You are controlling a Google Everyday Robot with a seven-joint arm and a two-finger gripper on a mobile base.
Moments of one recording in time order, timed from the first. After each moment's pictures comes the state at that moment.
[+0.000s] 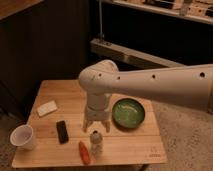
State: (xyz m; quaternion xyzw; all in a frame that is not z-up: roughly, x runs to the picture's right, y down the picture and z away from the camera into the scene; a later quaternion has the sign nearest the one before) arm -0.042 0.164 0.590 -0.34 0.26 0.64 0.64
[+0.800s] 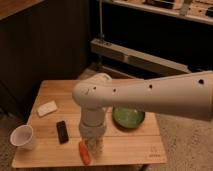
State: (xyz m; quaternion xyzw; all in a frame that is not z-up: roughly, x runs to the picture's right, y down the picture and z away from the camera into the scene) arm -0.061 0.222 0.550 -0.37 0.29 0.62 0.63
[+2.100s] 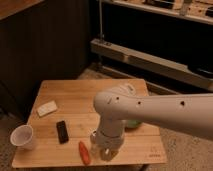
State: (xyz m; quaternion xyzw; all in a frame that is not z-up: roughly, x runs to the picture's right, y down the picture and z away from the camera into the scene) arm -0.003 0.243 0.537 -0.36 0.31 0.67 0.57
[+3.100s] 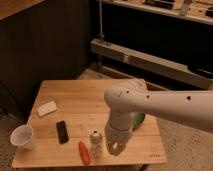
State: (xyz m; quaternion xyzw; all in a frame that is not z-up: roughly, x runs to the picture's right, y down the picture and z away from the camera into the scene) arm 0.030 0.233 0.556 -0.36 0.34 0.68 0.54
